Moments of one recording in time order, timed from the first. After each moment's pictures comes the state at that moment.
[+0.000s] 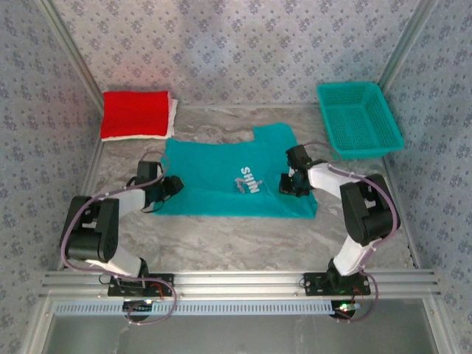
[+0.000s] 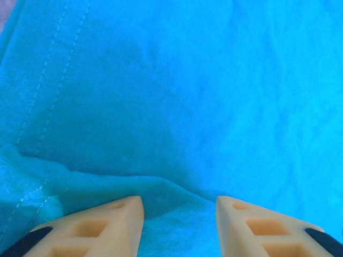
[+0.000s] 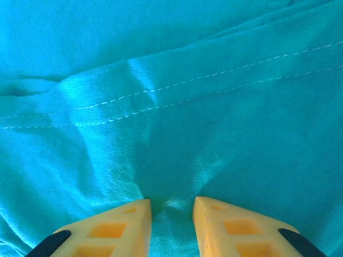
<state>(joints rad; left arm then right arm) -0.13 1.51 0.58 0.02 0.27 -0.67 0.34 1.68 0.93 -0.48 -0.08 0.44</state>
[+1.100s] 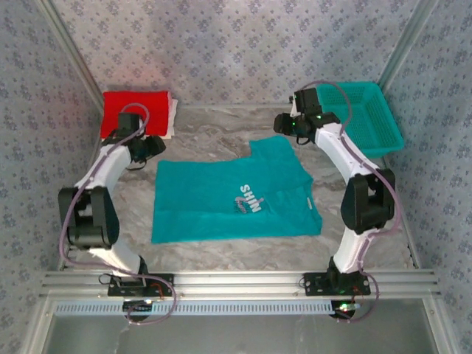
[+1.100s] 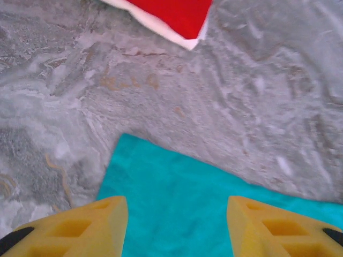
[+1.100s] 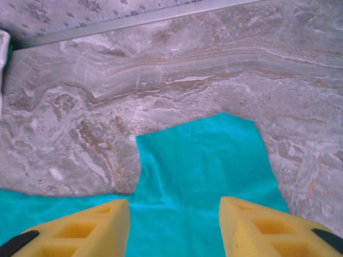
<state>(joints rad) -0.01 1.67 1.27 -0.56 0.12 -0.46 0.25 1.83 1.61 -0.59 -0.10 0.33</state>
